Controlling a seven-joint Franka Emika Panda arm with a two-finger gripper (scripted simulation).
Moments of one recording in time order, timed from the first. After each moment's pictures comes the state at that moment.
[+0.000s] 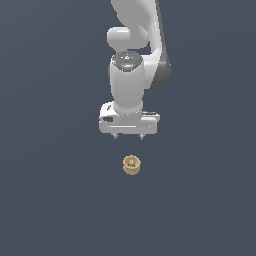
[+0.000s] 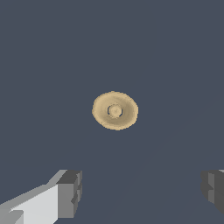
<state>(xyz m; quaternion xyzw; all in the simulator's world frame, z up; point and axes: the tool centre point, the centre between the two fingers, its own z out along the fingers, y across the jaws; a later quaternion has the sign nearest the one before) 0.014 0.002 0.190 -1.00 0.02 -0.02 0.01</state>
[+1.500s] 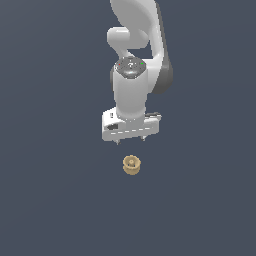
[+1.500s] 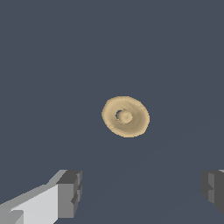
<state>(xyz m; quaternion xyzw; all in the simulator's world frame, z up) 0.026 0.010 0.182 -1.00 -0.09 -0.01 0.01</state>
